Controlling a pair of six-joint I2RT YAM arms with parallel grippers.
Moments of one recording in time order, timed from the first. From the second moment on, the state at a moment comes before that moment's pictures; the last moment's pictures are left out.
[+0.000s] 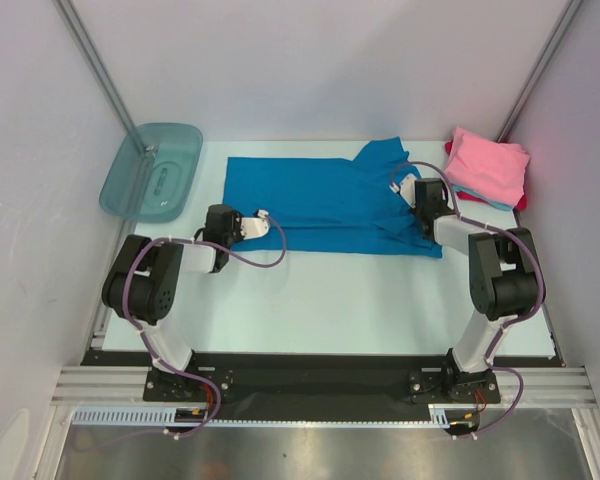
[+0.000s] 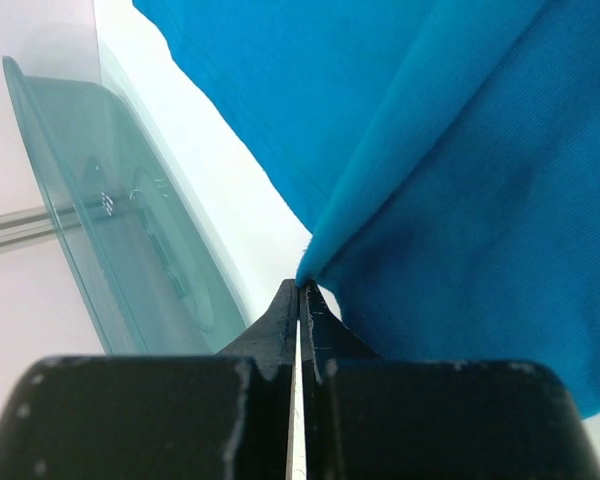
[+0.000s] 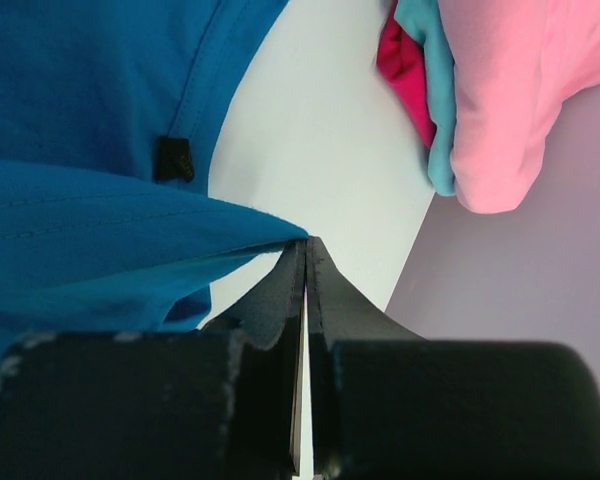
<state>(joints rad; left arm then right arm) -0.23 1.76 0.73 0.43 -0.21 1.14 0.14 1.78 1.01 0.04 0.46 -0.77</state>
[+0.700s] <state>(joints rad) -0.23 1.80 0.77 0.42 -0.21 1.14 0.16 1.83 1.03 0.04 0.49 -0.79</state>
